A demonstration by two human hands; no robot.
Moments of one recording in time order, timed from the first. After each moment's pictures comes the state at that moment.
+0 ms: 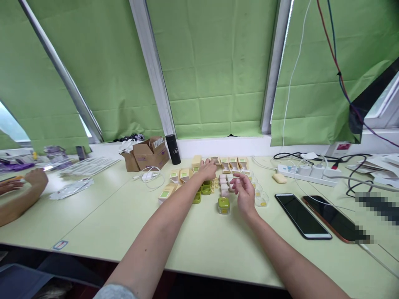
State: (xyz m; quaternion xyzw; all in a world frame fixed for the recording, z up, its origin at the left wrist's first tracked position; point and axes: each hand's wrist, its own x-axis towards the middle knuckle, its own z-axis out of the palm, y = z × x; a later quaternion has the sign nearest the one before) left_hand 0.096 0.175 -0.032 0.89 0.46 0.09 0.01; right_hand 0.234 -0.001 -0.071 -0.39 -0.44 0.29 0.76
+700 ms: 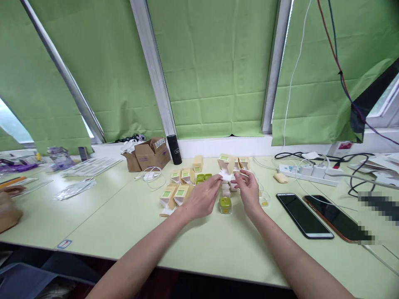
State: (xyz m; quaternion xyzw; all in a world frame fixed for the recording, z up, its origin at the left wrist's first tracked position) left_hand 0.038 0.008 -0.021 0.93 0.23 0.28 -0.09; right_hand 0.238 -0.005 -0.048 -0.42 -0.35 0.35 0.75
